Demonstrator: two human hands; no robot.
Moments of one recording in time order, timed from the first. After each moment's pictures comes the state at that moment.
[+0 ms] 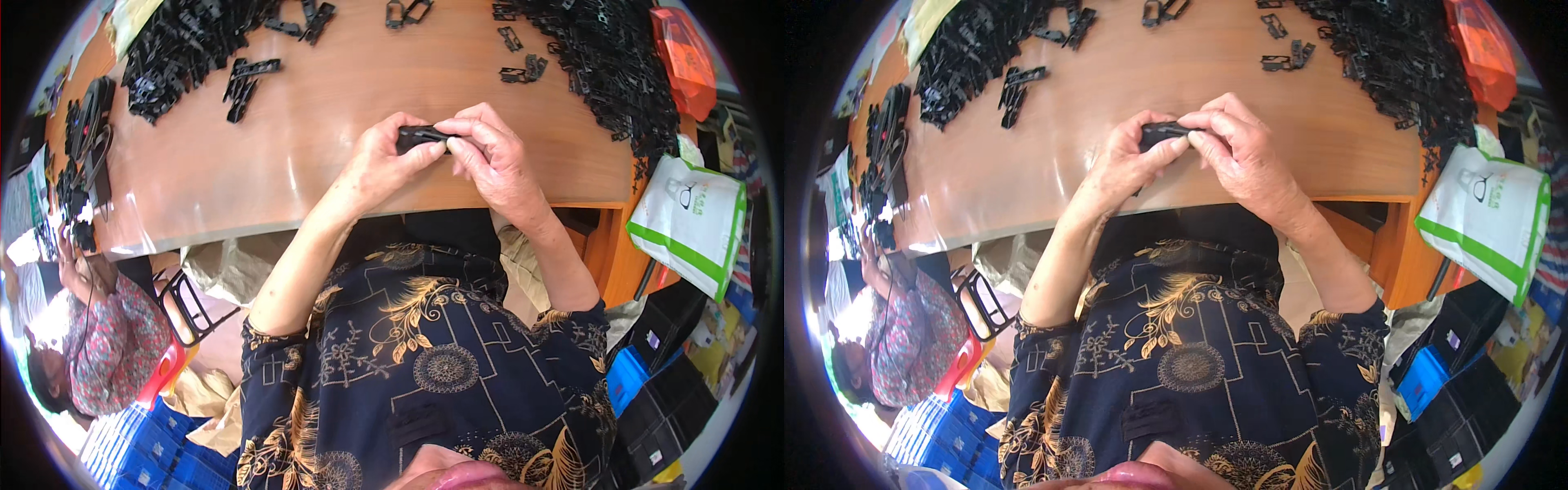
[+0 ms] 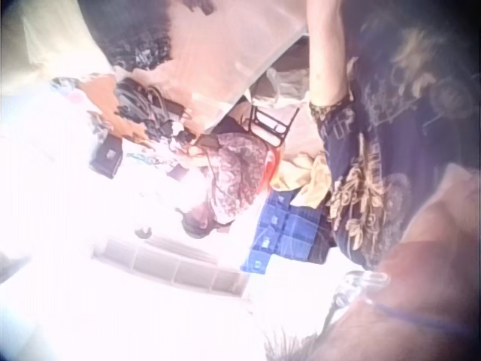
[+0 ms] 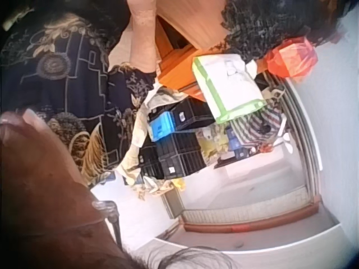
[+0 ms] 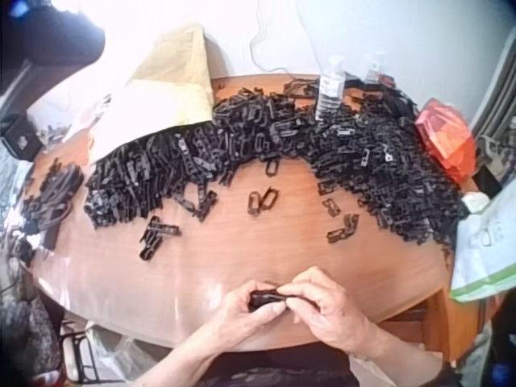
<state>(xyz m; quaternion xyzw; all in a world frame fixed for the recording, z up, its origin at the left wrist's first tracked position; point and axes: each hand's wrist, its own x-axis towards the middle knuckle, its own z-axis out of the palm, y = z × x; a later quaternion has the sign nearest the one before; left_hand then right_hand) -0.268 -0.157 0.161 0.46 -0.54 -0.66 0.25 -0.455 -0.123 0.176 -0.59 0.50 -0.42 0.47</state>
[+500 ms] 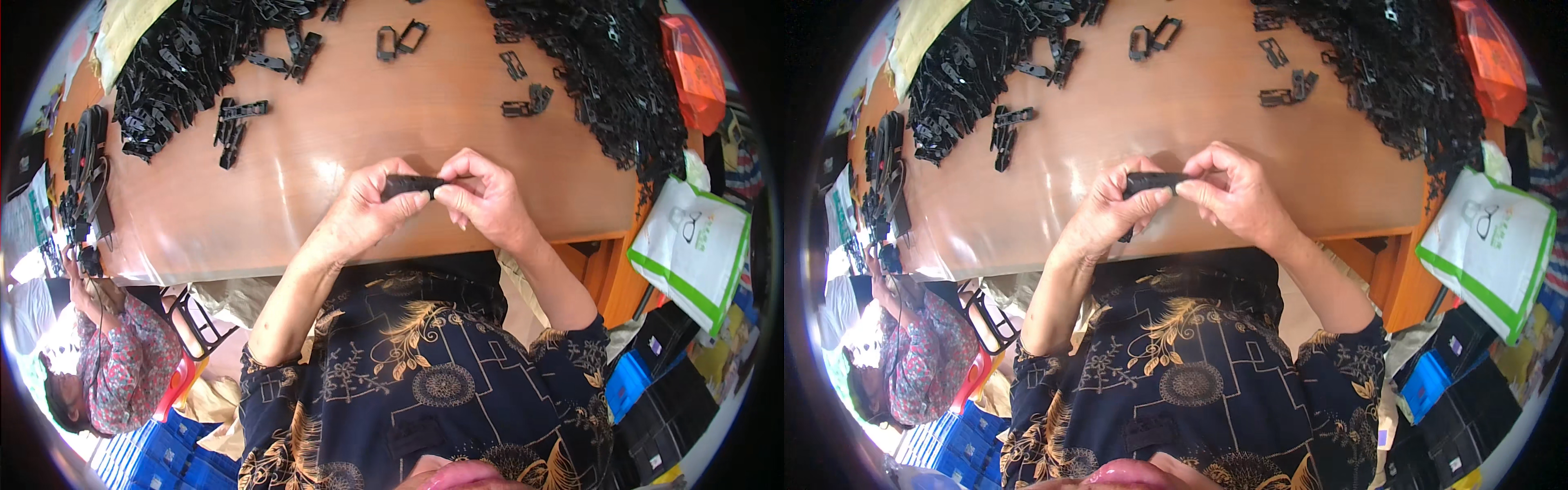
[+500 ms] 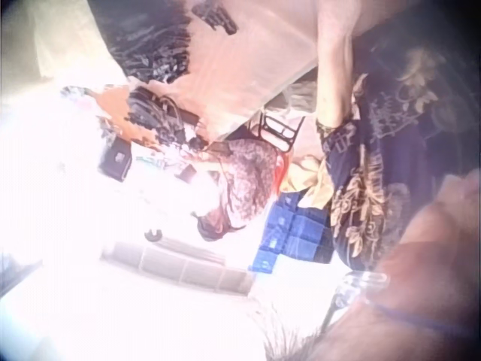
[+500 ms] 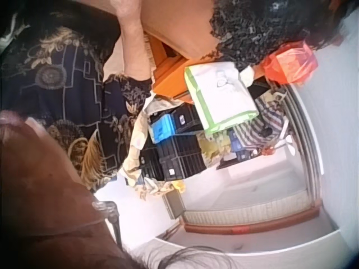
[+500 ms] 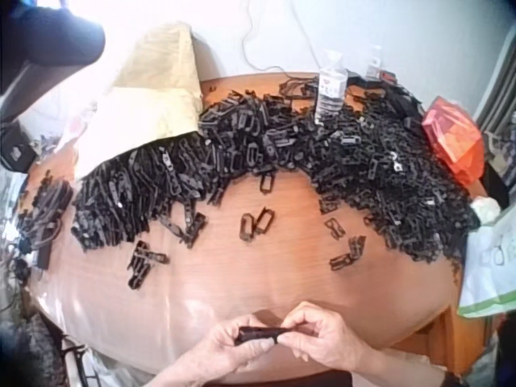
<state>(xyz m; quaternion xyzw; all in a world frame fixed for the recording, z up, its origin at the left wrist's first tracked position) -0.255 -0.176 0.169 0.39 -0.39 -0.80 0.22 -0.467 -0.137 0.155 -0.39 0.49 -0.40 0.67</state>
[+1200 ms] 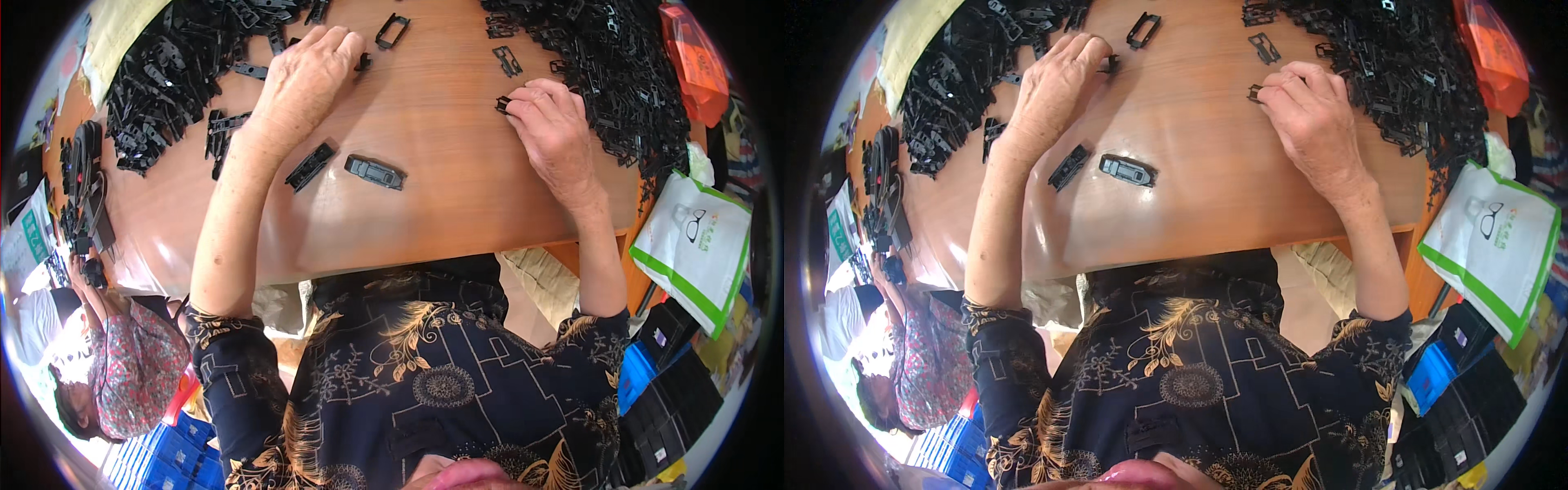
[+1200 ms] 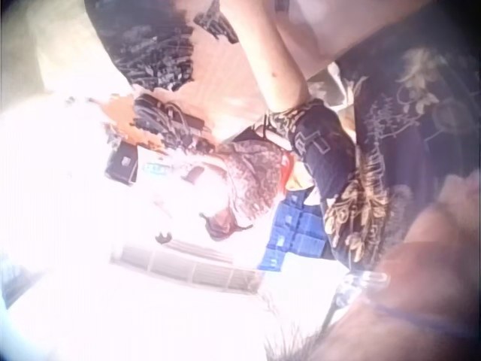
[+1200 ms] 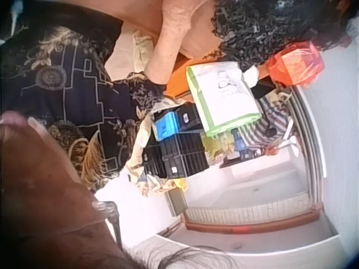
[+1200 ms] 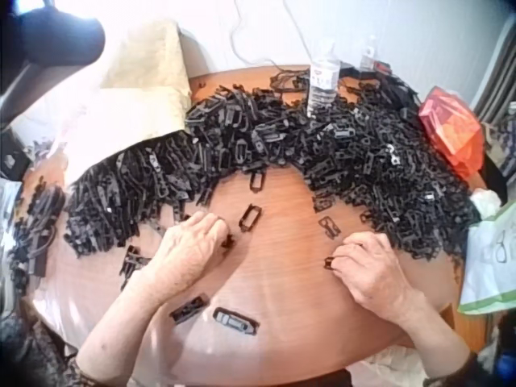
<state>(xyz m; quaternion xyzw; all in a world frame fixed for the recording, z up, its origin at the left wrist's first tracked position) -0.257 -0.321 0.172 0.34 -0.94 0.03 0.09 -0.551 -0.194 0.172 -0.83 0.53 -0.18 -0.02</state>
